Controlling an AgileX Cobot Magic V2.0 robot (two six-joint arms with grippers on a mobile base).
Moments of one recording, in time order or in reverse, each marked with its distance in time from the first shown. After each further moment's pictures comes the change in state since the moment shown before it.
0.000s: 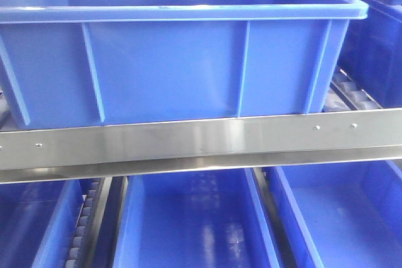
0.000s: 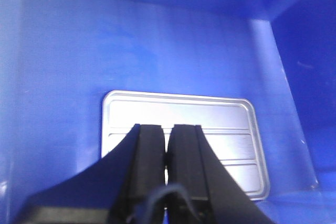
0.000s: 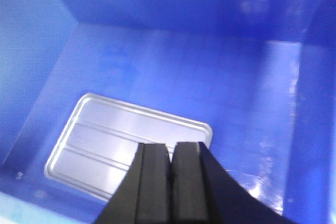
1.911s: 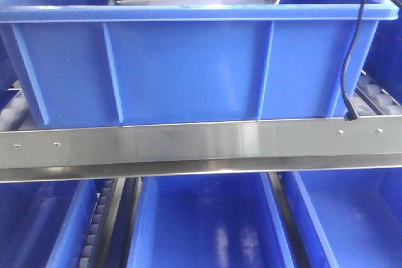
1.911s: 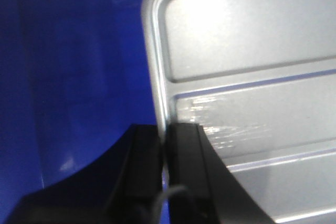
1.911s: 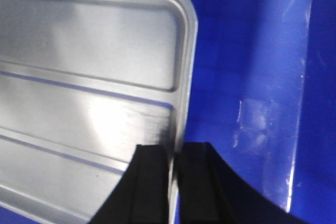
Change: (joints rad) left arm -0.103 0.474 -0.653 0.201 0.497 -0.016; right arm 0.018 0.376 -0.478 -0.233 0.424 0.293
